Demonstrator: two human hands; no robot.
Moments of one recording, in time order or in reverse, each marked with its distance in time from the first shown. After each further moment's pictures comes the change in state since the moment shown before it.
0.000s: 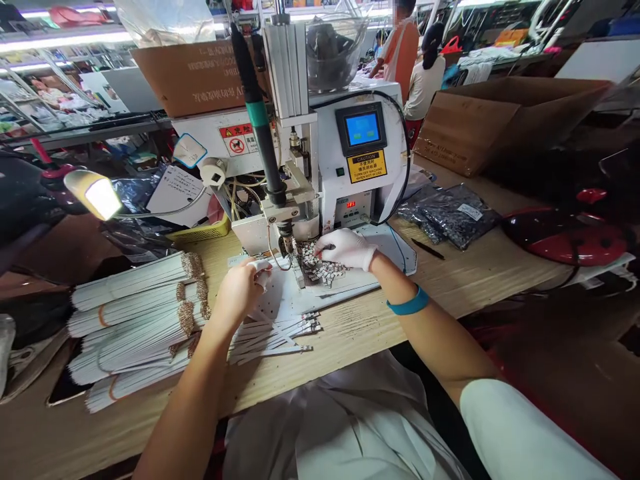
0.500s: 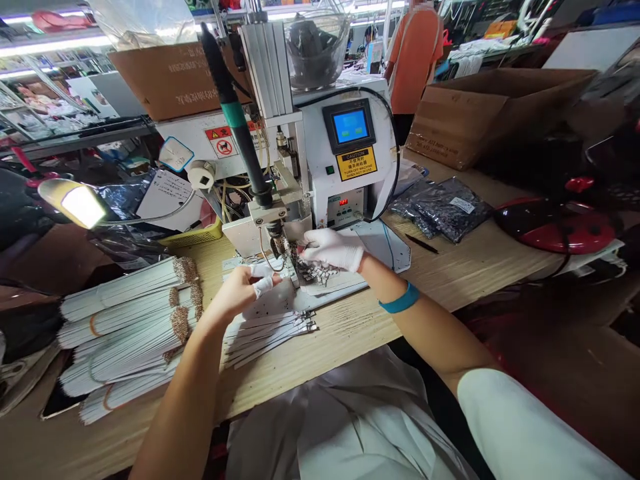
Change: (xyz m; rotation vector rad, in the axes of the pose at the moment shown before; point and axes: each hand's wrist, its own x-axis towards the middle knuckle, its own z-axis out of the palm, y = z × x) left_hand 0.000 0.013 -0.001 -0.736 -0.303 -0.092; right_hand -0.001 -0.020 0.012 0.683 -0.056 0.122
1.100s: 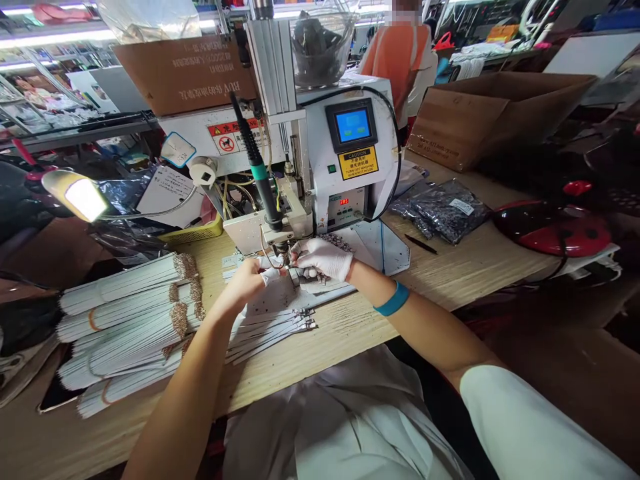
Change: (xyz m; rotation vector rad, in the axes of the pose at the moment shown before) left_hand 0.014 0.001 0.011 -0.077 0.069 -0.017; right_hand 0.003 0.008 0.025 0.406 -0.102 0.163
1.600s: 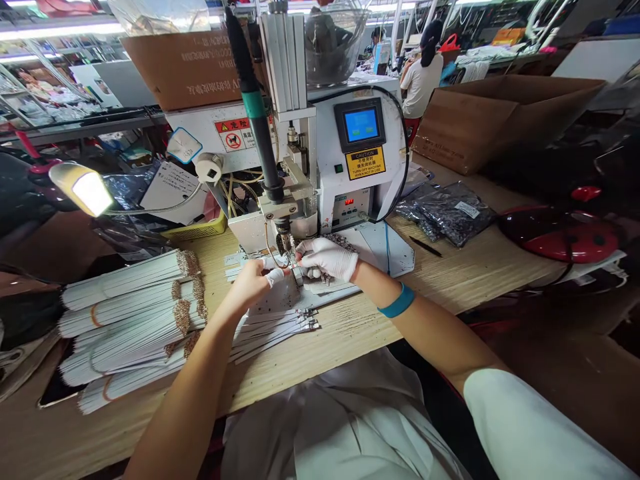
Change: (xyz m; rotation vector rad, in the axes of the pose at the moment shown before) left_hand -0.001 -0.005 0.001 0.013 -0.009 0.054; right_hand 0.003 0.002 -0.001 0.058 -0.021 0.014
